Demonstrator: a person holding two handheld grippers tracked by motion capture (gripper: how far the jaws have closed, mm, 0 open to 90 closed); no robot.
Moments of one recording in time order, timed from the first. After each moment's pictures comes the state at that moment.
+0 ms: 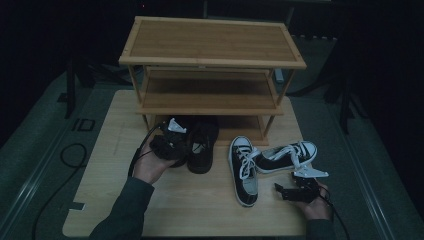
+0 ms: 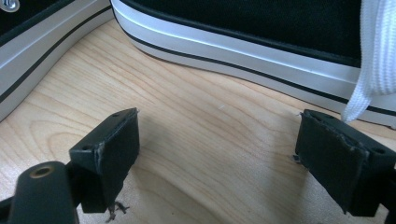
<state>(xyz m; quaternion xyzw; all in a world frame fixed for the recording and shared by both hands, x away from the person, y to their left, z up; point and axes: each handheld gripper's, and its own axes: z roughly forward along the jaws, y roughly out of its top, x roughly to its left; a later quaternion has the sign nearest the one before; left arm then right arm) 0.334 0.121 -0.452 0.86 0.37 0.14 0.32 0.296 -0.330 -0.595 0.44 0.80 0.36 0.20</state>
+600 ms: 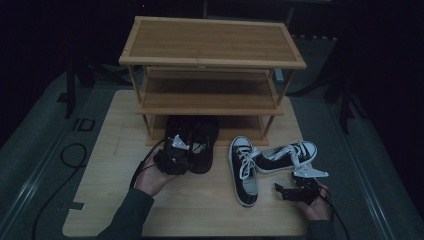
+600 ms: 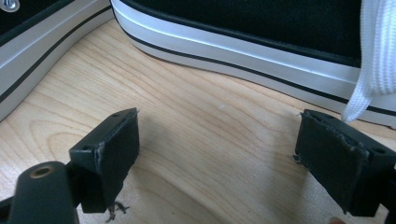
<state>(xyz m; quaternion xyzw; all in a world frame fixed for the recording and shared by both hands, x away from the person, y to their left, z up) 0.325 0.113 -0.499 0.88 0.35 0.10 0.30 0.296 -0.330 -0.595 0.44 0.80 0.36 0.19</state>
